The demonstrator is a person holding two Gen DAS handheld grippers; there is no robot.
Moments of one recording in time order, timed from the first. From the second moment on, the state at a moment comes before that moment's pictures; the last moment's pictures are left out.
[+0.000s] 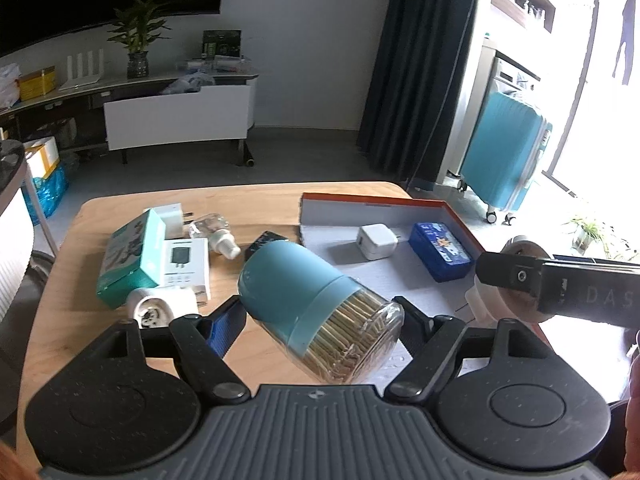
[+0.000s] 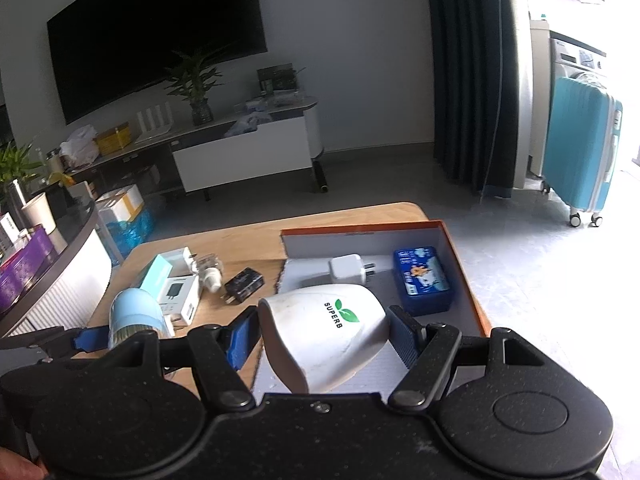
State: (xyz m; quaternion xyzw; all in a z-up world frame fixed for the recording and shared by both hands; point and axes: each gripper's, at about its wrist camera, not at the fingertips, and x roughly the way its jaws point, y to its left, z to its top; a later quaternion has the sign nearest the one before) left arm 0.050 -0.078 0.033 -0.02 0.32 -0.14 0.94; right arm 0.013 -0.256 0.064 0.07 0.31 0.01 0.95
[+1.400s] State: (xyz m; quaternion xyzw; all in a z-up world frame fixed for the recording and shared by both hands) left arm 0.075 -0.147 0.017 0.01 0.34 -0.20 0.92; right arm 0.033 -0.319 0.055 0.10 0.31 -0.05 0.94
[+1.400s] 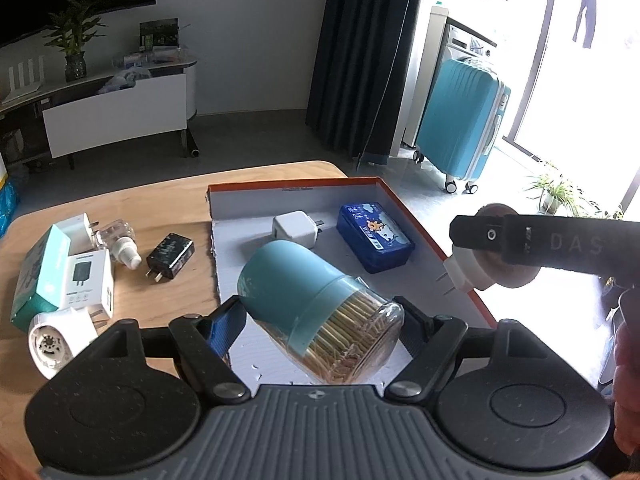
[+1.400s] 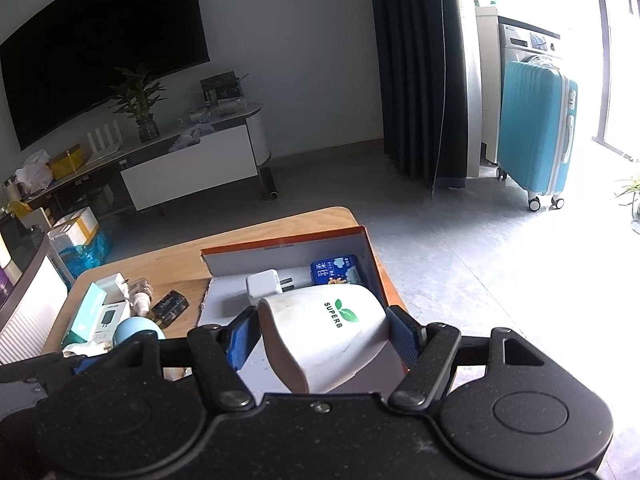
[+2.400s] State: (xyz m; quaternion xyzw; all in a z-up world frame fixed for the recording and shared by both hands) left arm 0.095 -0.168 0.007 0.02 0.36 -0.21 0.91; right arm 0.082 -0.327 0.041 0.09 0.33 -0.04 0.94
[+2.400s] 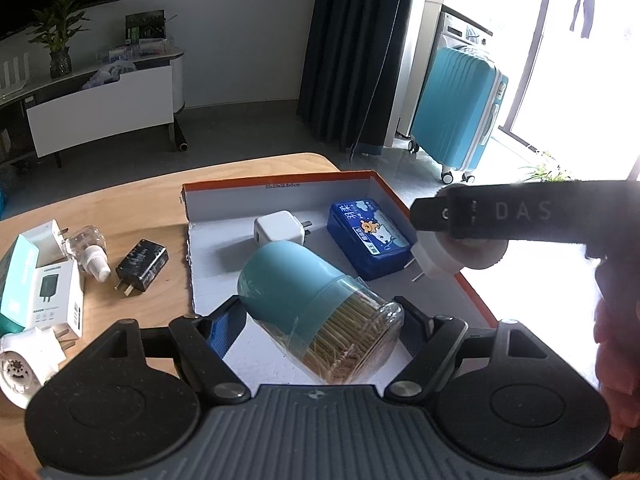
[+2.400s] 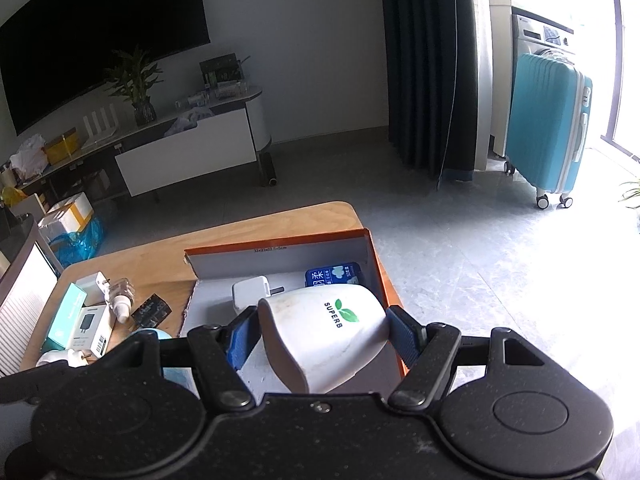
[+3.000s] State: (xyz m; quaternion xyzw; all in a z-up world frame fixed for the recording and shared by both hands) left arm 0.112 -0.177 -0.004 0.02 0.37 -0.22 0.90; right arm 0.134 -0.327 0.026 0.10 0.37 -0.01 0.92
